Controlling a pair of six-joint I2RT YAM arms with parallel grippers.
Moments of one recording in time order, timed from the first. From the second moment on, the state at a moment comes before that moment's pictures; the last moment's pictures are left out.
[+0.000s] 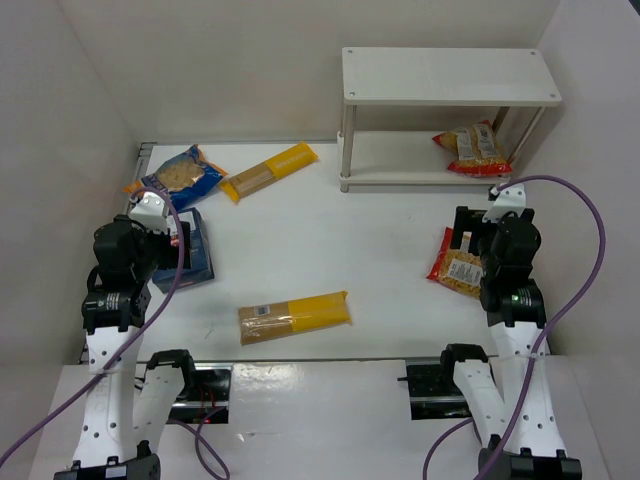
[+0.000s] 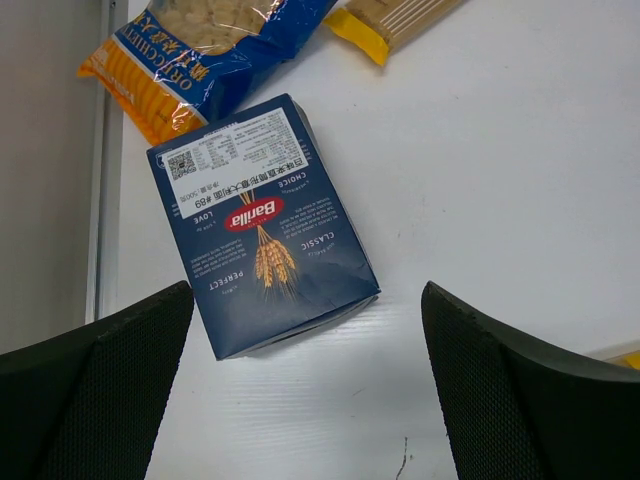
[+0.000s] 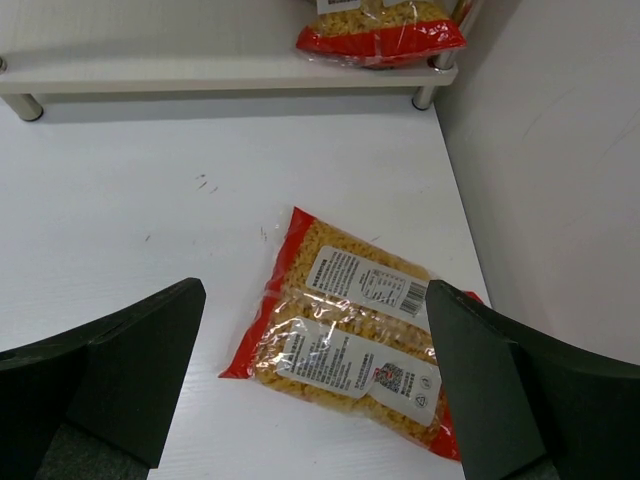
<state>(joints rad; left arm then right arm) 0.14 0.67 0.85 -0.61 0.12 0.15 -0.09 0.66 0.81 -0.43 0.11 -0.09</state>
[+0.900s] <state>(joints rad) 0.14 0.68 0.85 -0.61 0.14 0.16 -0.06 1.09 0.95 -0.81 -0.03 -0.94</state>
